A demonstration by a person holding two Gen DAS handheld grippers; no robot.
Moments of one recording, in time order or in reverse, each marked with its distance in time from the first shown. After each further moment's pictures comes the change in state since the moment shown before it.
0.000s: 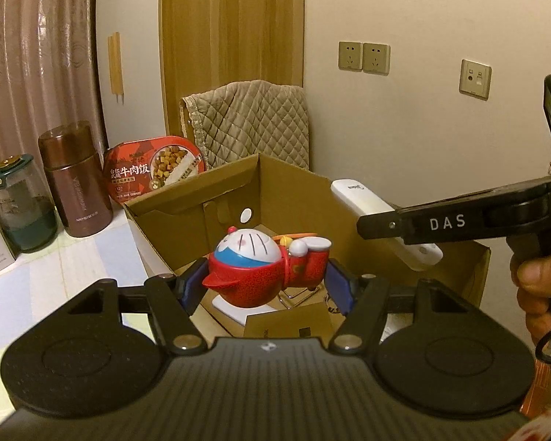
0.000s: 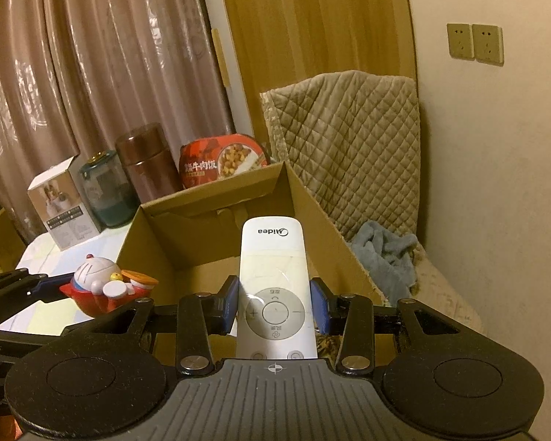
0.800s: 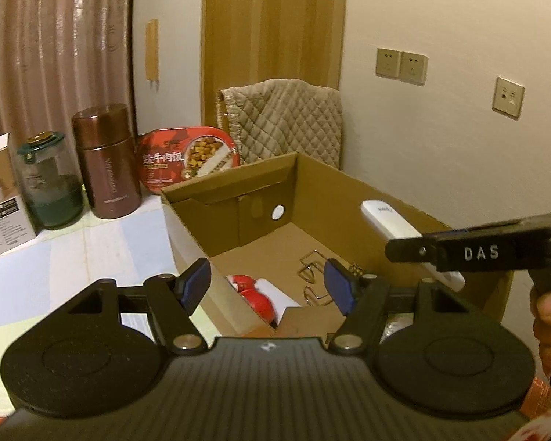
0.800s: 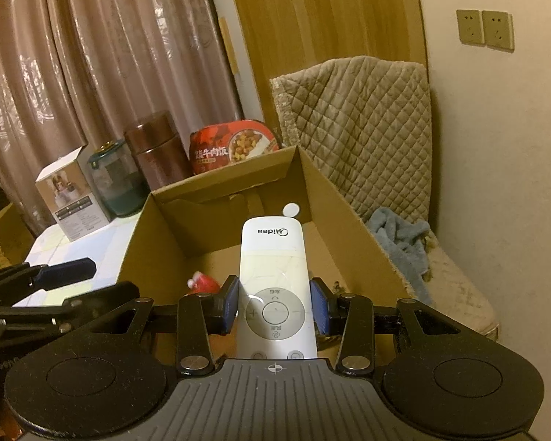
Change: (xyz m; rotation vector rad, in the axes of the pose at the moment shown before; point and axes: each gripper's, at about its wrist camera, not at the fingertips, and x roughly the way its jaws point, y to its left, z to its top) left arm -0.007 0.022 0.003 -0.099 0.006 0.078; right arm 0.007 0.005 -0.005 0.007 0.042 0.038
